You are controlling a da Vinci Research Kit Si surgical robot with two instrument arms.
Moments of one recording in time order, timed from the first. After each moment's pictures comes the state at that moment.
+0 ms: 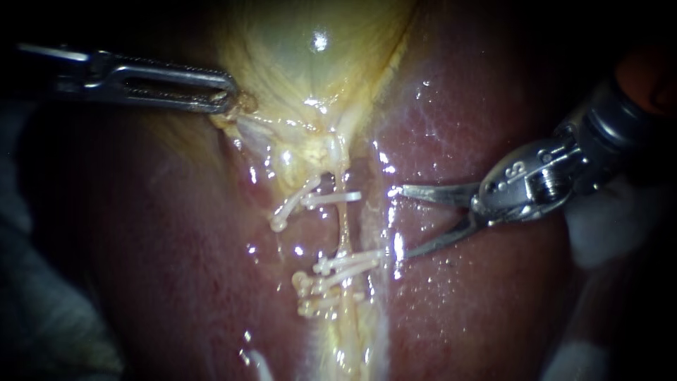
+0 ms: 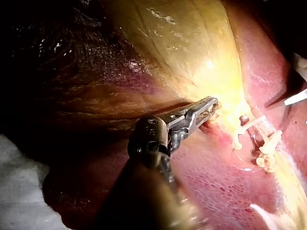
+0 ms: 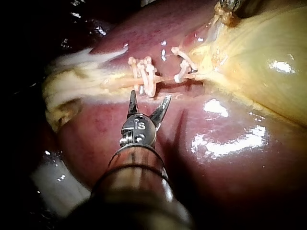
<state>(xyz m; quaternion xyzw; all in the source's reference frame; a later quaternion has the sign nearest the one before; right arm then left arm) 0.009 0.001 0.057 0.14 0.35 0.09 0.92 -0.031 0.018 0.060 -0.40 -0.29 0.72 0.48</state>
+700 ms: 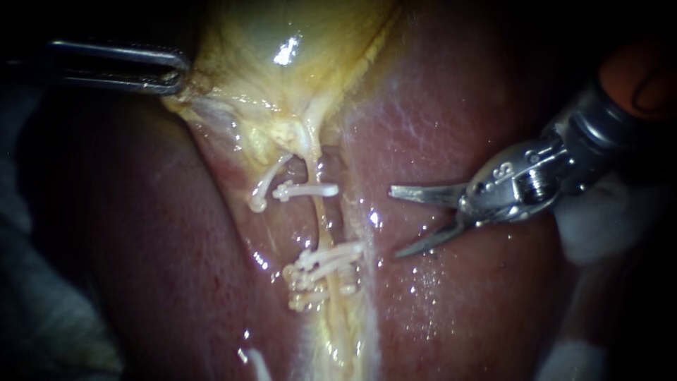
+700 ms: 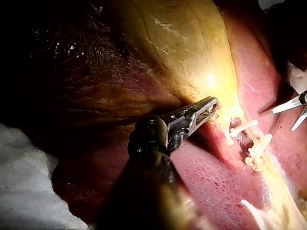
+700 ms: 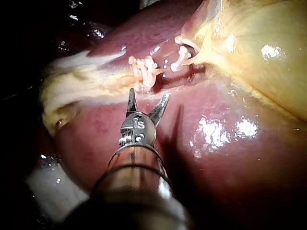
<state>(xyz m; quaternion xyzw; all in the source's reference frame) 0.011 0.001 0.058 0.20 0.38 0.08 0.90 -0.028 0.019 0.053 -0.41 -0.28 0.71 0.50</state>
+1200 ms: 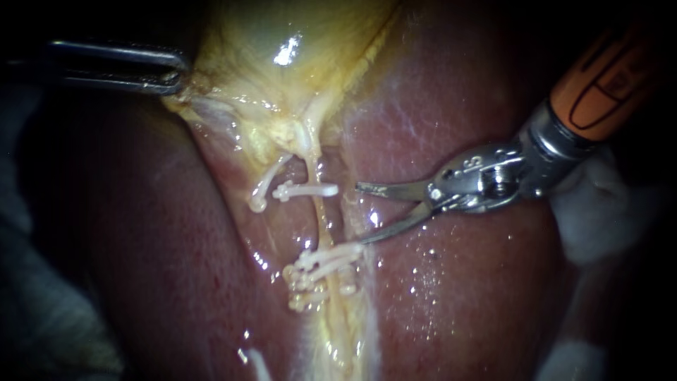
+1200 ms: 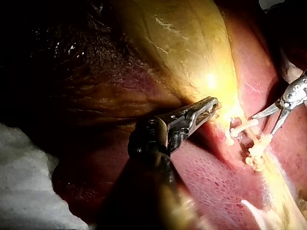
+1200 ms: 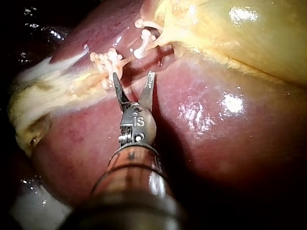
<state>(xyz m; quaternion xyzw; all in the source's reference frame) 0.013 0.001 0.067 0.32 0.41 0.14 0.84 -0.028 0.019 0.053 -0.41 -0.28 0.71 0.50</state>
